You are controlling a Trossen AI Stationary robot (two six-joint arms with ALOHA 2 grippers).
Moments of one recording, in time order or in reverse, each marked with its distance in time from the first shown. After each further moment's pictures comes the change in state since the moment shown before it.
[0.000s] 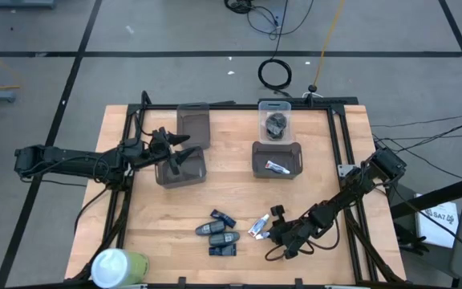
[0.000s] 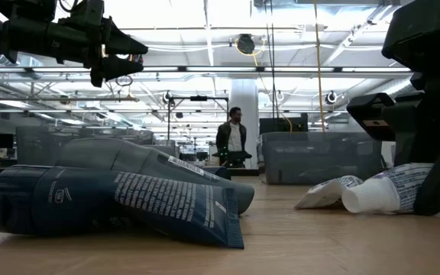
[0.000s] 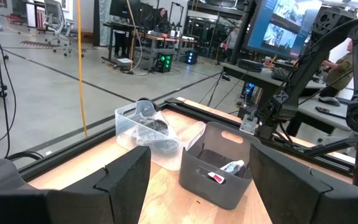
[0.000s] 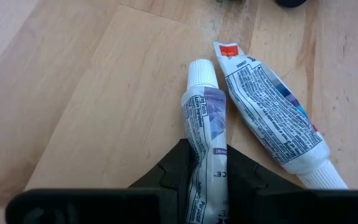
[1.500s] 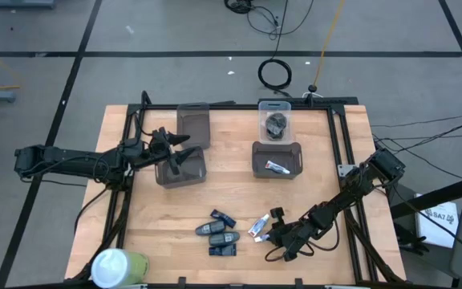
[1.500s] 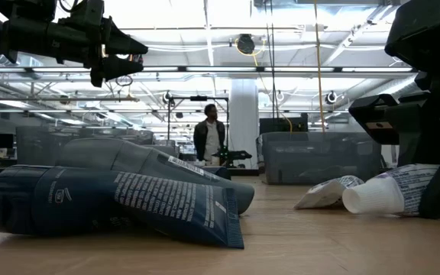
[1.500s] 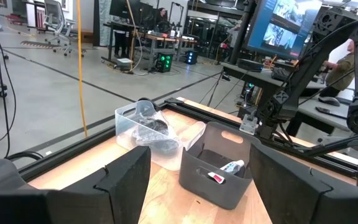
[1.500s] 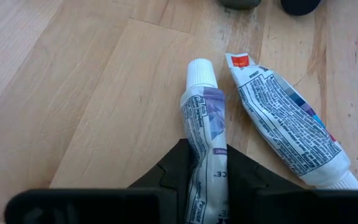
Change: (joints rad) left arm 0.000 0.000 0.000 0.000 0.000 0.000; right arm 0.004 0.022 0.001 0.007 0.029 0.002
